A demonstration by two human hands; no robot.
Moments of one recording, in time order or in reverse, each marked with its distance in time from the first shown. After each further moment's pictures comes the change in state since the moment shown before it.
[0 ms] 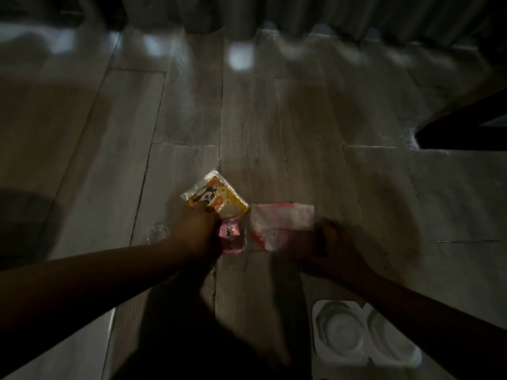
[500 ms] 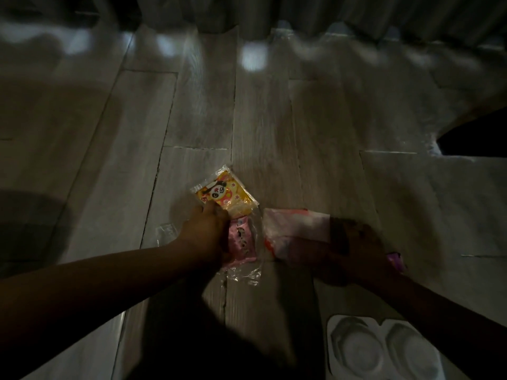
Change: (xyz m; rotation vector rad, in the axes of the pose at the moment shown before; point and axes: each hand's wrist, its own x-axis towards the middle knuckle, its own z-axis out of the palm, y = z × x) left_hand 0.017 -0.024 0.016 0.094 -0.052 -0.096; right_hand 0.014 -0.012 -0.016 -0.267 0.041 0.122
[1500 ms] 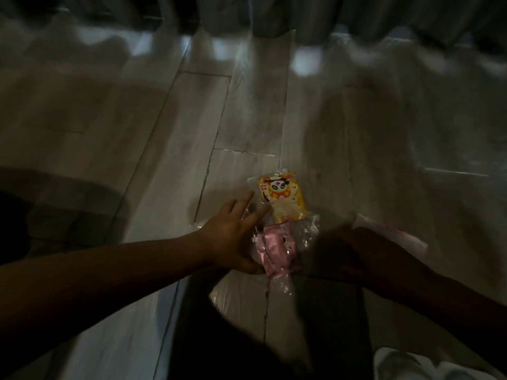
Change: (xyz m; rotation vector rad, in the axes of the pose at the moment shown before) left_hand -0.017 -0.054 -0.021 -0.070 -0.085 0.154; right_hand -0.002 -0.086 -0.039 -0.374 -0.165 -0.487
